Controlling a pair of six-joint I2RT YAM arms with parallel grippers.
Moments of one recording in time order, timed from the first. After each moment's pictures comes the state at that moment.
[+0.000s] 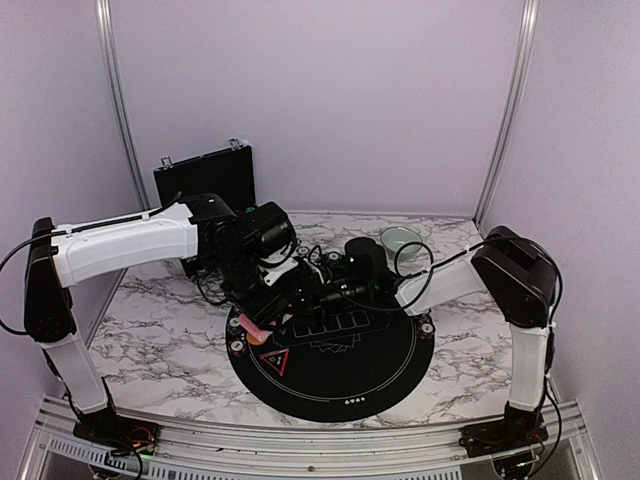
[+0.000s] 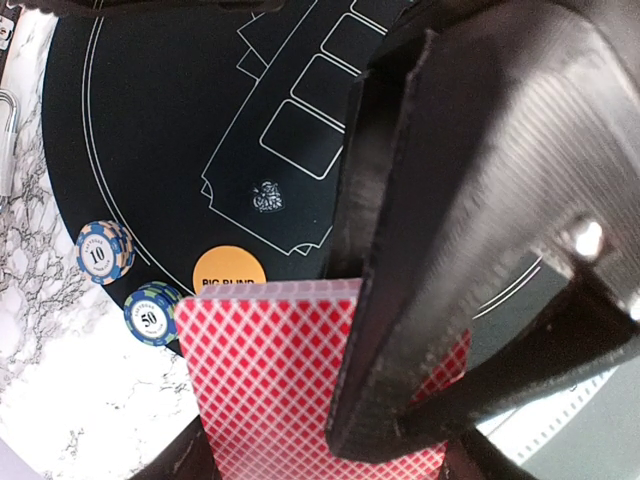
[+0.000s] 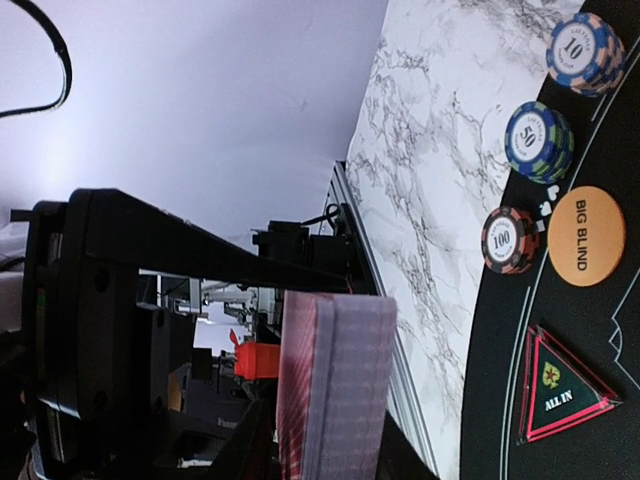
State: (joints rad) left arm -0.95 1.77 1.58 -1.14 0.00 -0.15; right arm 0.84 2.03 1.11 0.71 -0.97 1.22
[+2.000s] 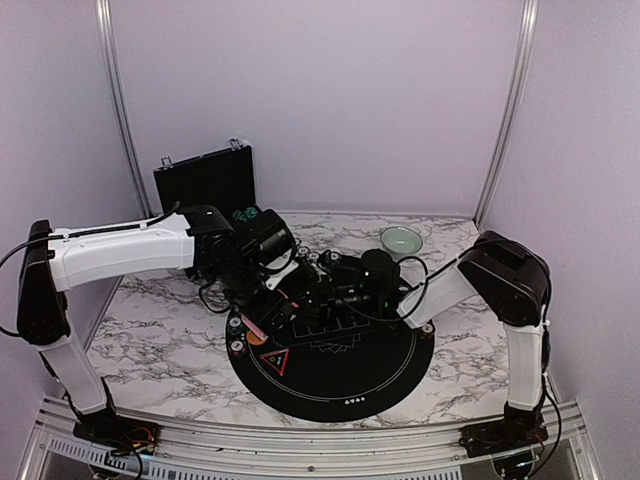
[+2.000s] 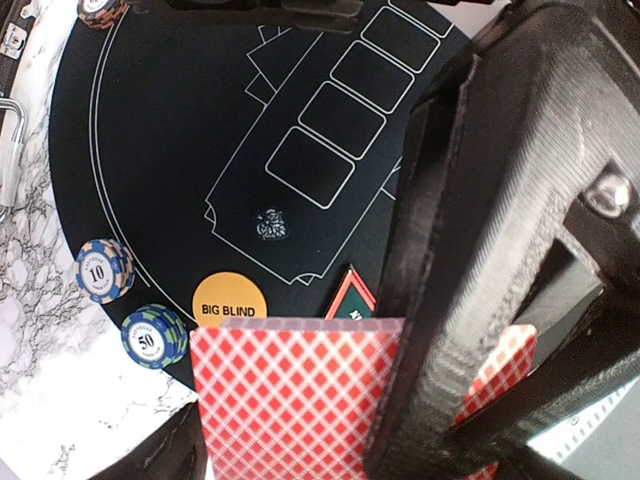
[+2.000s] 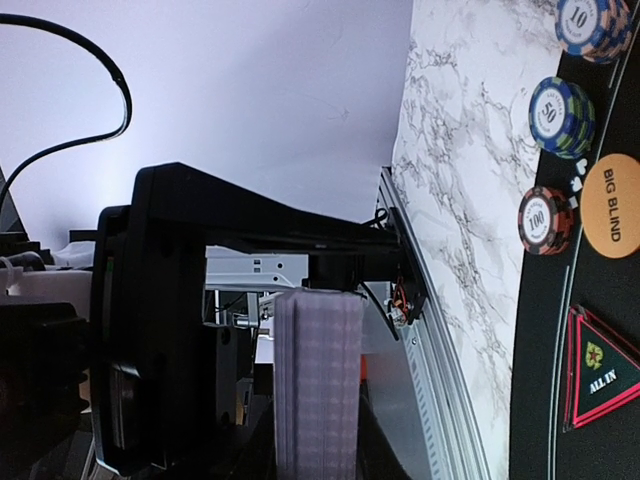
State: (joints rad) left arm -0.96 1.73 1.48 -1.01 -0.04 -0.20; right arm 0.83 2.08 1.00 1.10 -0.95 1.54
